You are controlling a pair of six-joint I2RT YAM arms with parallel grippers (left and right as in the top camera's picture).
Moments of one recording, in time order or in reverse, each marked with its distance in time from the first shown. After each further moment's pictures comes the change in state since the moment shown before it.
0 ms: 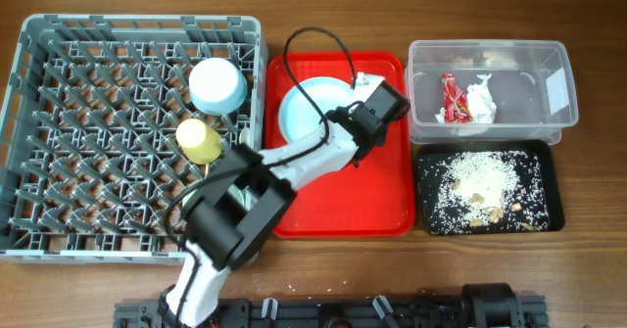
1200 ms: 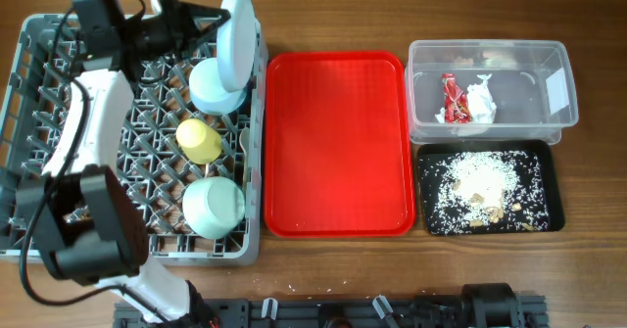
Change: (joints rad) left arm 0.971 -0.287 -0.006 0.205 1.536 -0.259; right arm 0.000 0.000 0.000 0.000 0.000 0.000
